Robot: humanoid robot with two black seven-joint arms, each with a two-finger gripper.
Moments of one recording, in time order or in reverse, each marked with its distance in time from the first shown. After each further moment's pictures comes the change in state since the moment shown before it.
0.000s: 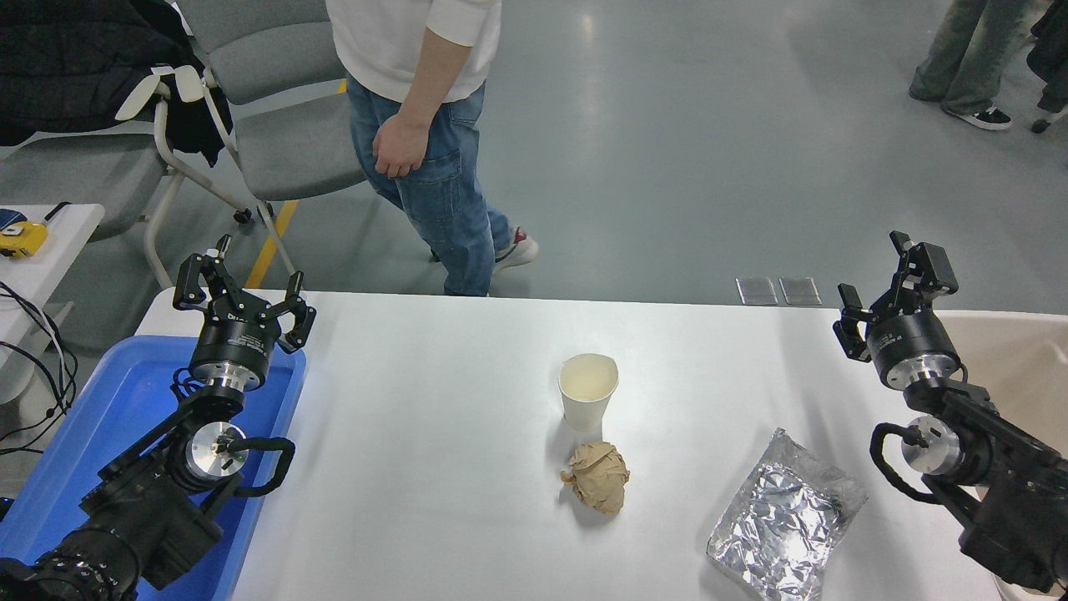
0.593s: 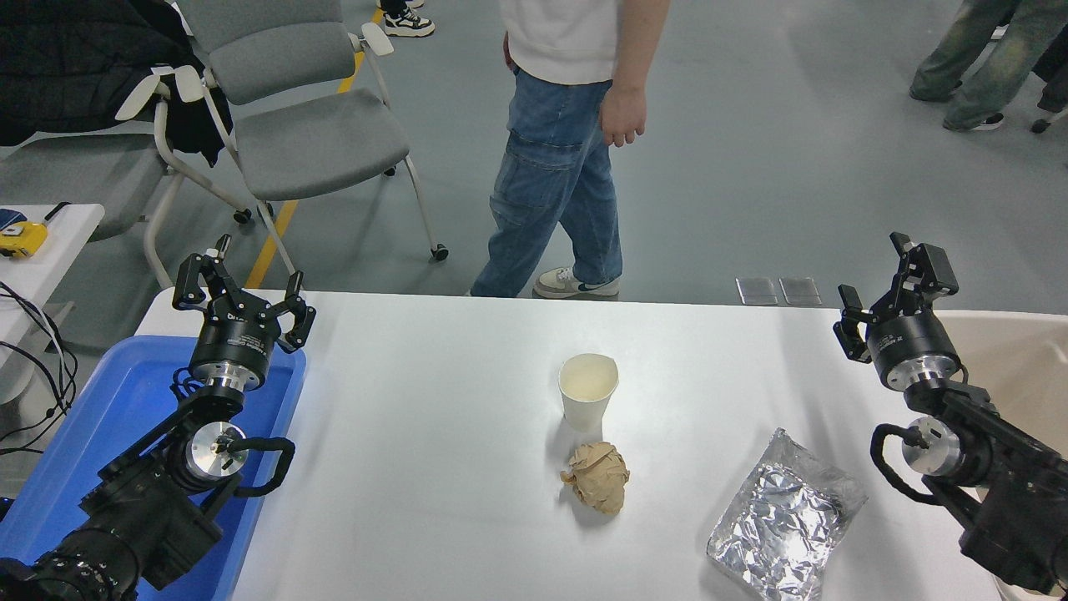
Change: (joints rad) left arm 0.000 0.000 0.000 0.000 0.000 -0.001 -0.002; right arm -0.002 0.000 0.000 0.001 0.000 0.000 0.000
